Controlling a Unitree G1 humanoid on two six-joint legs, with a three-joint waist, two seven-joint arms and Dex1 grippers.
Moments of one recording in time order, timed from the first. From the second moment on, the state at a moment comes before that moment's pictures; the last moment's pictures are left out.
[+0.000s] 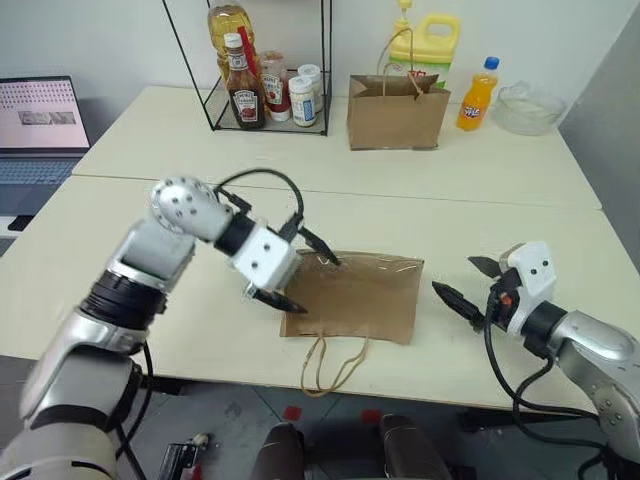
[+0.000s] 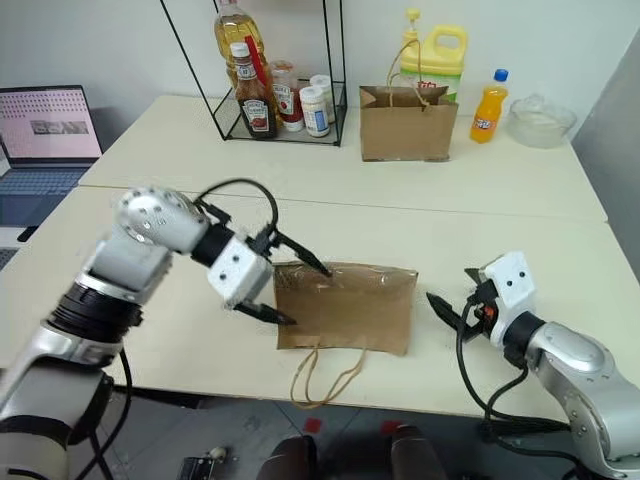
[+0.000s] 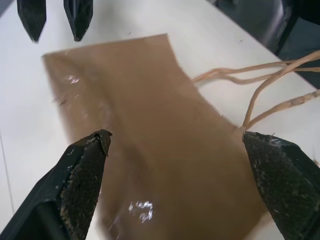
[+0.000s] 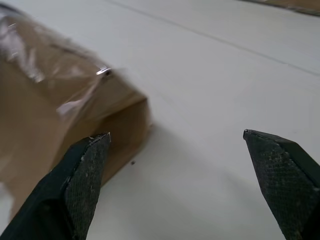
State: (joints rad) left arm -0.80 0.74 -0.38 0.17 -0.21 -0.40 -1.61; right arm 0.04 -0.66 -0.23 -0.72 0.56 0.85 0.54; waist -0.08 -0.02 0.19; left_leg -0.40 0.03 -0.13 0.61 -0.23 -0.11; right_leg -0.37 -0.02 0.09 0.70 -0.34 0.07
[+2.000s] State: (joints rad) left arm -0.61 0.63 -0.30 -0.12 -0.40 0.59 -1.28; right arm -0.07 -0.68 0.29 0.12 -0.36 -1.15 0.68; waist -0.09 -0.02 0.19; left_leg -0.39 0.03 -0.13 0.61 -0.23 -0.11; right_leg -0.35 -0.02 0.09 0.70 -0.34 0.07
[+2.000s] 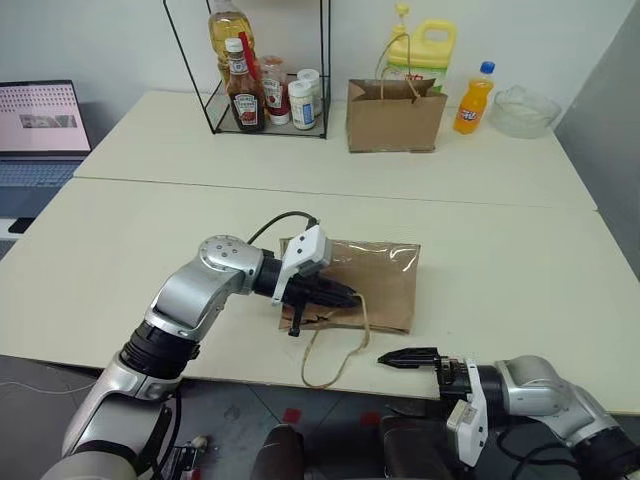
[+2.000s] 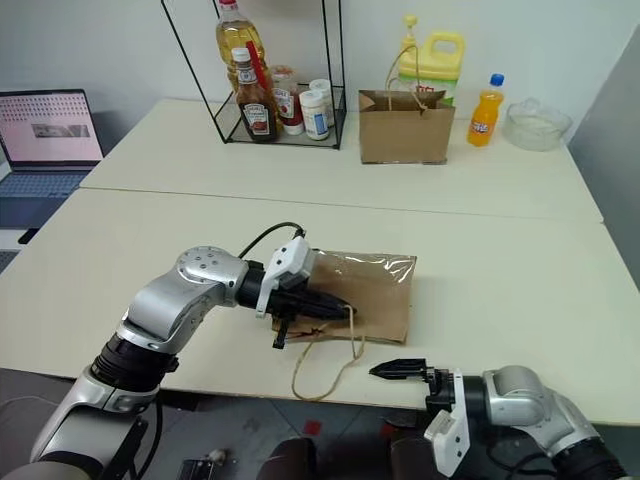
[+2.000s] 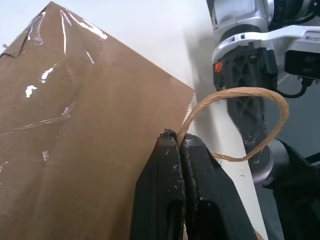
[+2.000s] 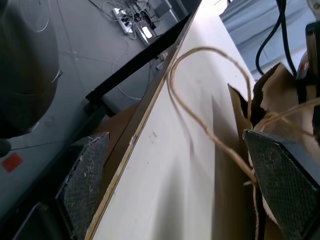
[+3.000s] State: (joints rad) left arm -0.58 0.63 -0.30 -0.11 -0.40 0.56 -1.30; right arm -0.18 -0.71 0.36 0.20 -0.29 -1.13 0.63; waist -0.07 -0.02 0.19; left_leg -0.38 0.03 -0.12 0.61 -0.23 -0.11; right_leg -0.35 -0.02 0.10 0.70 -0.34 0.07
